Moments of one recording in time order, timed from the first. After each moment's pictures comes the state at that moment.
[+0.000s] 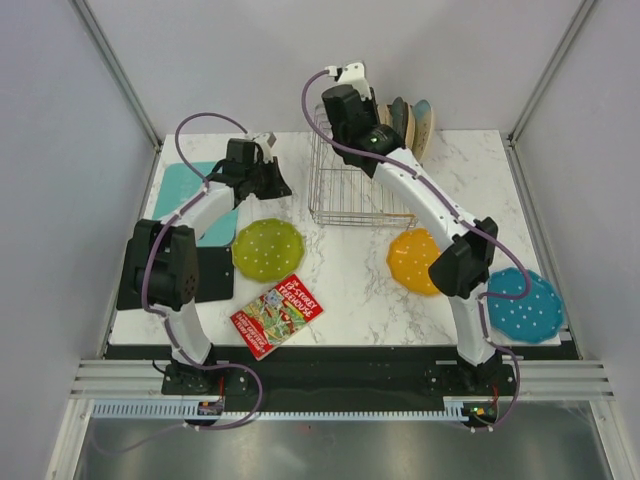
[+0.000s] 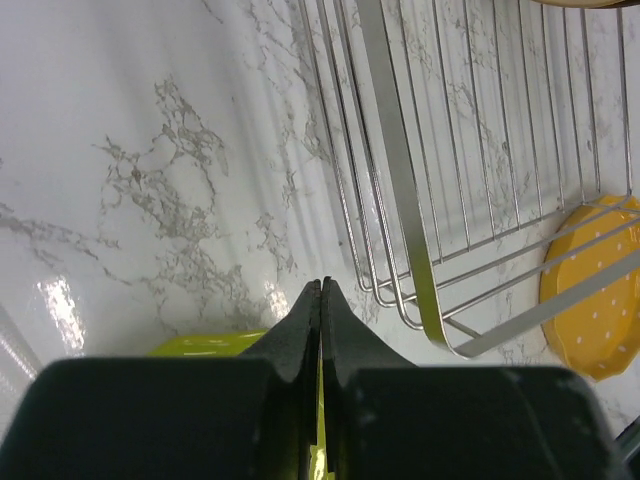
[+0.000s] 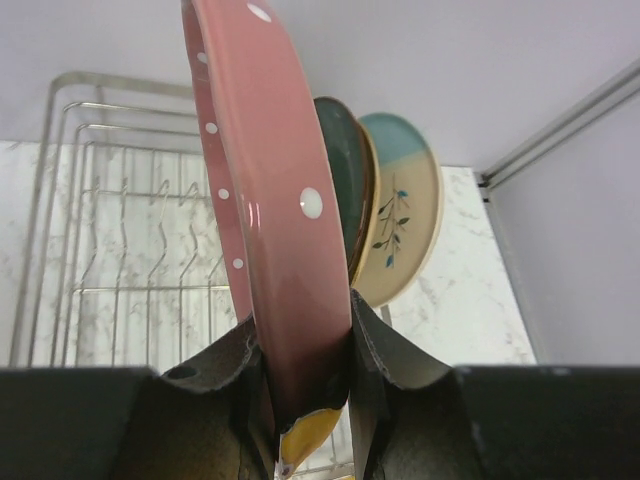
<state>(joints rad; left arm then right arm) -0.24 1.87 1.40 -0.23 0.37 -0.29 0.64 2.08 2.27 -0.60 0.87 0.01</state>
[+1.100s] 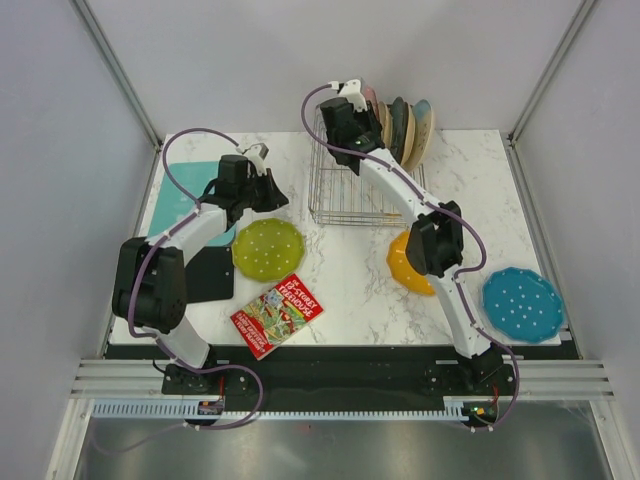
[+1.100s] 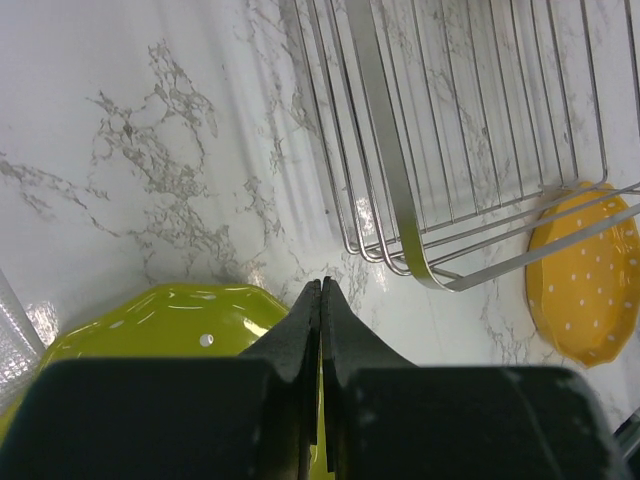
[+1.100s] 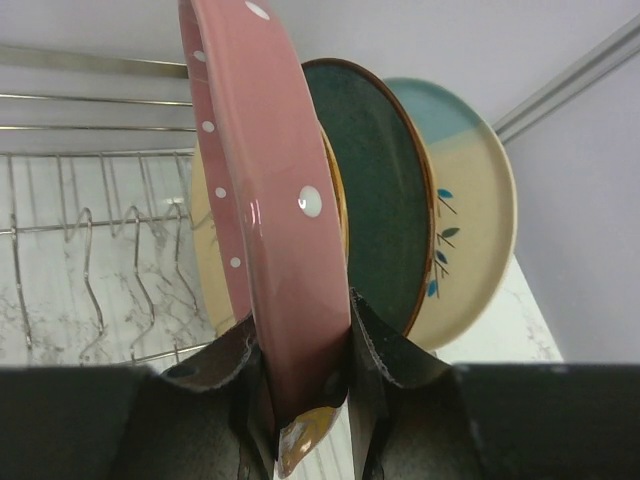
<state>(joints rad) -0.24 1.66 1.12 -0.05 0.35 -0.34 0.57 2.44 2.43 -0.44 1.03 -0.06</state>
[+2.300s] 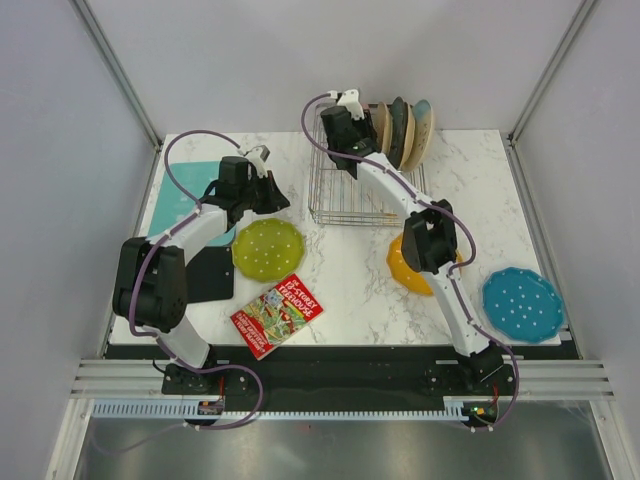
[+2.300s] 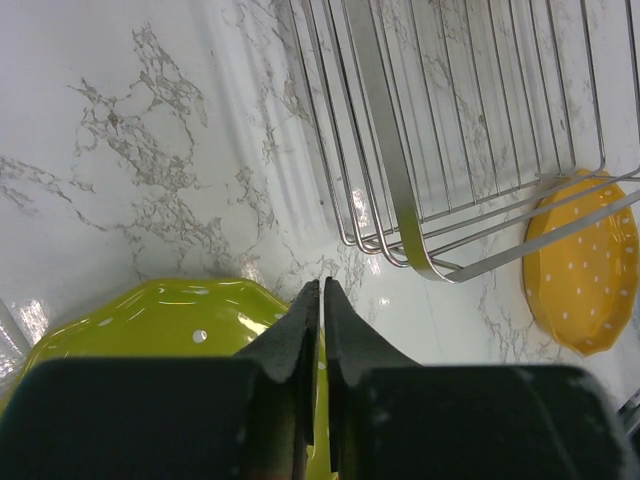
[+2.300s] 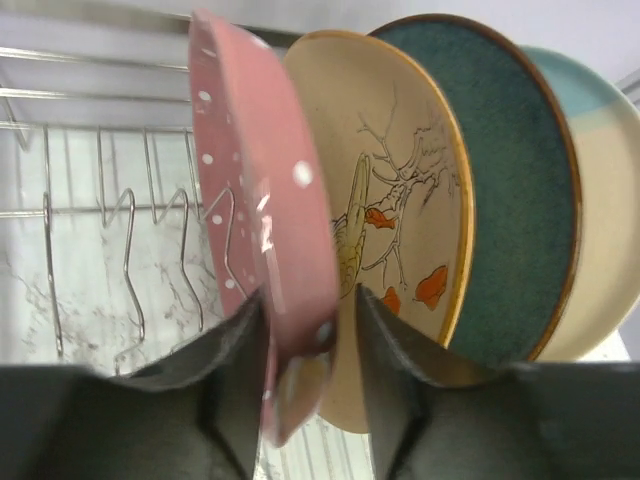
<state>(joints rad) -0.24 1.67 1.10 -0.05 0.38 -0.34 0.54 2.54 2.46 -0.41 0.91 0.00</state>
